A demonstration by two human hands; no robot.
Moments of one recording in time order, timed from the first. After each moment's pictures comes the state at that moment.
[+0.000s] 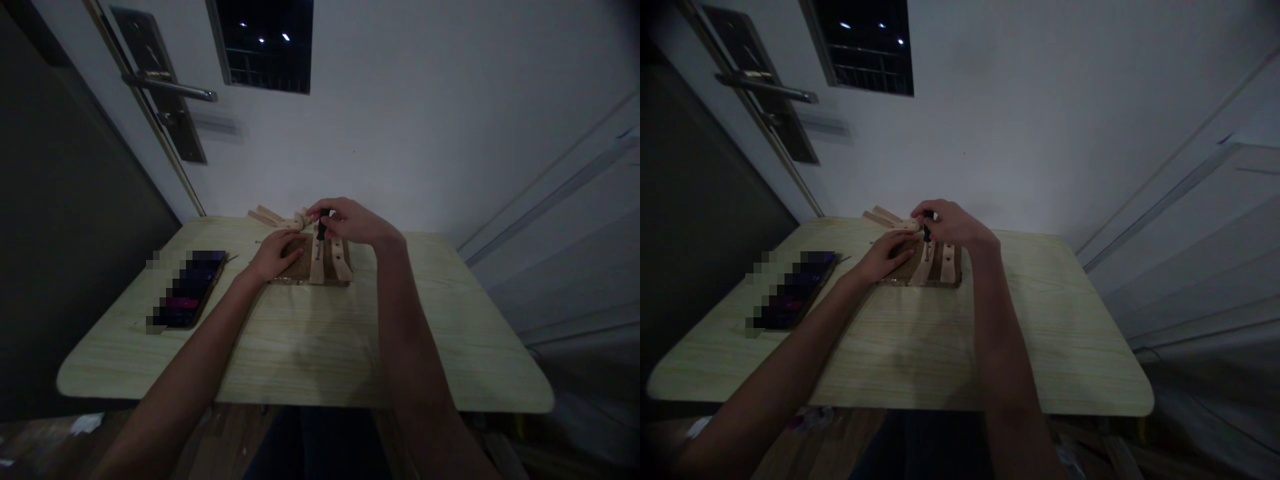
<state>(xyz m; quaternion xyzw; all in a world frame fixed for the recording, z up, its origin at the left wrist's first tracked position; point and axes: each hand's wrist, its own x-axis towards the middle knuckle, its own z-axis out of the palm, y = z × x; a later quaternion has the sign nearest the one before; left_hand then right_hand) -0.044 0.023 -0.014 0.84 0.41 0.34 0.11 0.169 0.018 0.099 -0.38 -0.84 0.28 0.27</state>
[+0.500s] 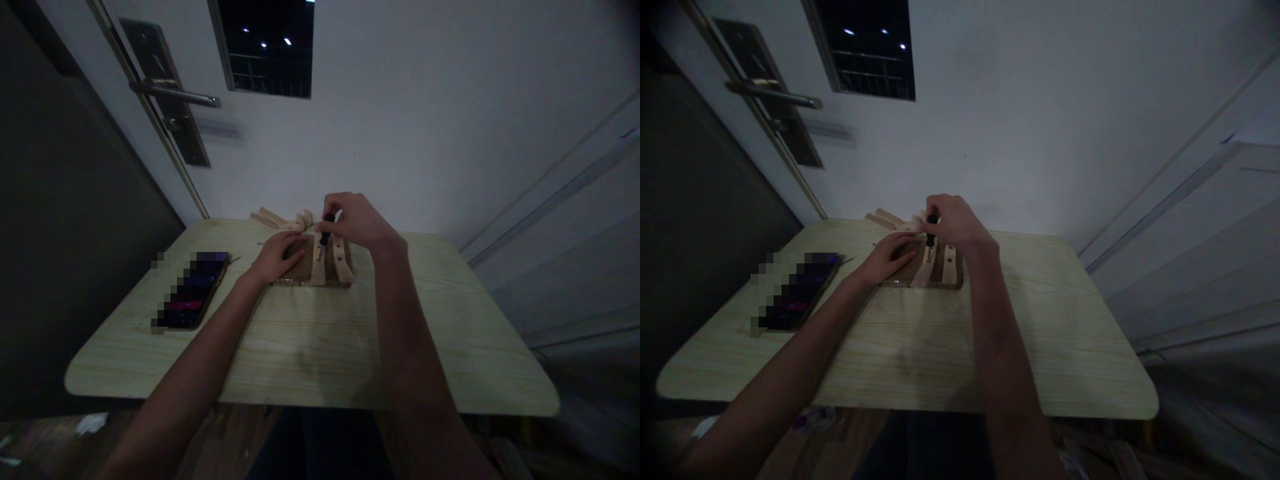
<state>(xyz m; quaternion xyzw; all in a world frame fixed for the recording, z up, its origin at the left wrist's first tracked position) -0.043 0.022 -0.013 0.84 0.41 0.34 0.10 0.166 0.007 0.111 -0.43 -0.84 0.13 0.32</state>
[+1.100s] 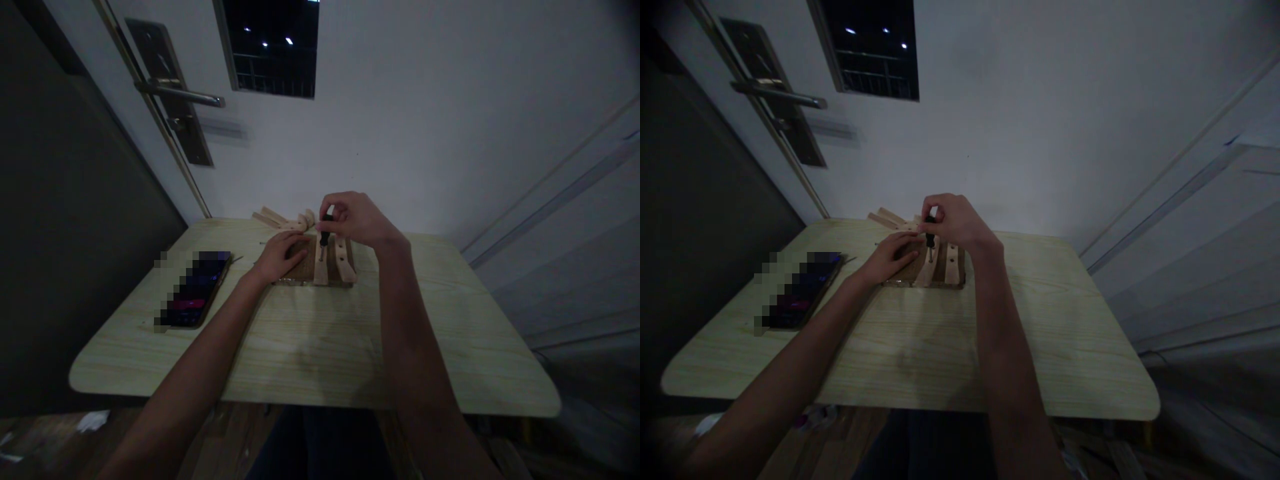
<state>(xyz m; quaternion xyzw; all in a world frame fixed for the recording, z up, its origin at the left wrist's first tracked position) -0.042 0.020 -0.011 0.83 0.41 0.35 0.11 0.168 0.011 0.110 -0.40 -0.85 0.16 0.32</state>
